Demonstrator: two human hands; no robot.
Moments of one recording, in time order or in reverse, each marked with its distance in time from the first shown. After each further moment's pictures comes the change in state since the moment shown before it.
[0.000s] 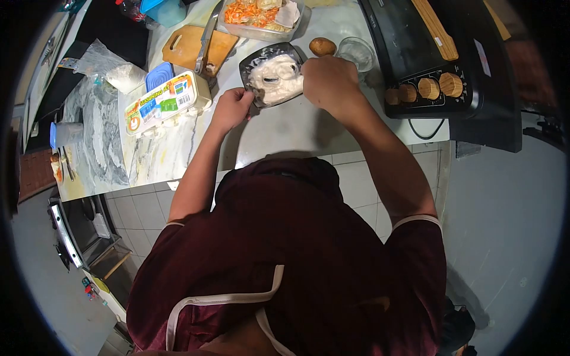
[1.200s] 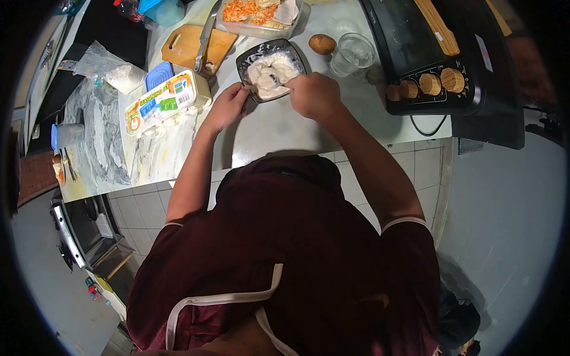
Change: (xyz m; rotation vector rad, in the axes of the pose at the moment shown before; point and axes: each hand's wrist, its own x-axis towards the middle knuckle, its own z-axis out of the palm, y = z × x) left_hand 0.012 -0.019 -0.006 -0.108 -0.142 0.044; right_hand -0.006 -0.016 0.050 0.317 0.183 -0.066
